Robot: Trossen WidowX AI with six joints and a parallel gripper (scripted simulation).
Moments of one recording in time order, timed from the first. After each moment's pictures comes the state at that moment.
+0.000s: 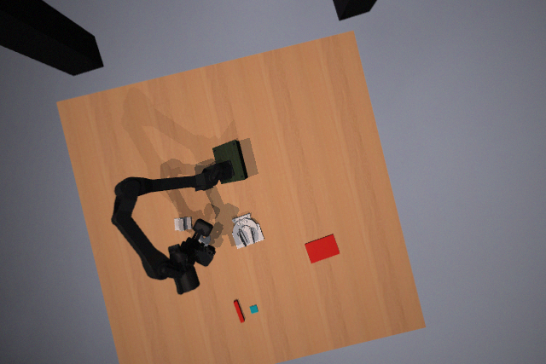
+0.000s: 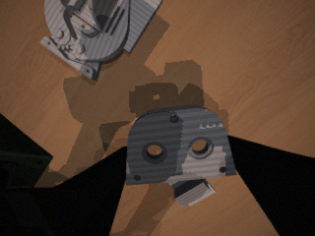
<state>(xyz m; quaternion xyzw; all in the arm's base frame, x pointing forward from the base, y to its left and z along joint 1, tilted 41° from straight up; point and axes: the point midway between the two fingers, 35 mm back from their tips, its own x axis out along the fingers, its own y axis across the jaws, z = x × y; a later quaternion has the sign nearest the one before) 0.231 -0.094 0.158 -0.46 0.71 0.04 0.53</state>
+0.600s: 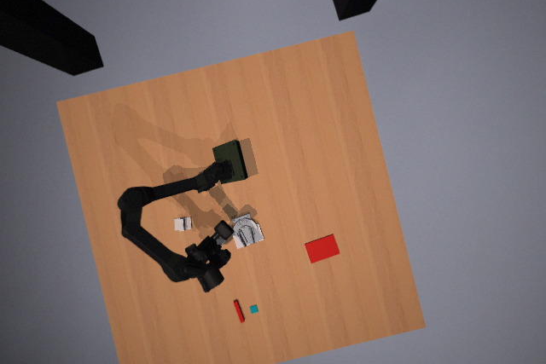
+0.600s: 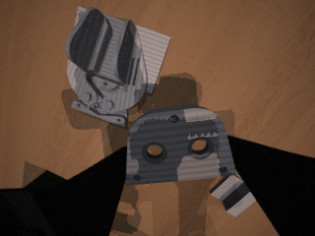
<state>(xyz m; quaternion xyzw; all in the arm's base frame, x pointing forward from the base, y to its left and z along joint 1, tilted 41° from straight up) 0.245 -0.049 0.121 -0.38 0.71 -0.06 0.59</state>
